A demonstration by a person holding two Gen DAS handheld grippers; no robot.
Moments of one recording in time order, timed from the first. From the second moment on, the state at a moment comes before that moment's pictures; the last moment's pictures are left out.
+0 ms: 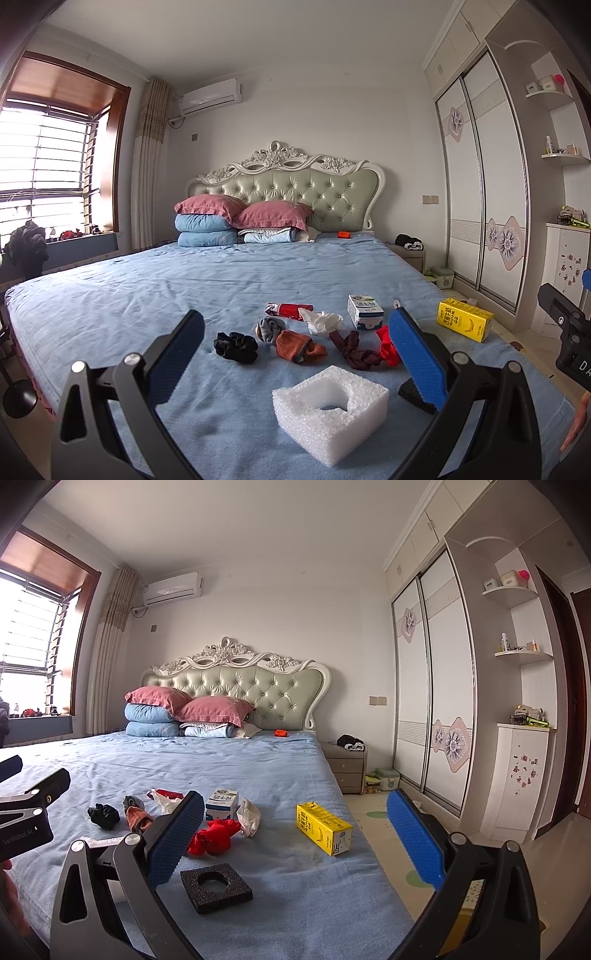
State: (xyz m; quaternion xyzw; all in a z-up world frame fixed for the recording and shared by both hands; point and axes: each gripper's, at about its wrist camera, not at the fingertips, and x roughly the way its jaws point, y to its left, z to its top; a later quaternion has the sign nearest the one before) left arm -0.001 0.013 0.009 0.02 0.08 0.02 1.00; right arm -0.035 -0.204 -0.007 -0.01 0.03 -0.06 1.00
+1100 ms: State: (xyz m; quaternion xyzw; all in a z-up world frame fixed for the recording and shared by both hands) left arm 0.044 0.016 -0.030 0.03 0.22 -0.02 0.98; right arm -0.010 -0.193 -0.032 -0.01 0.09 -0.04 1.00
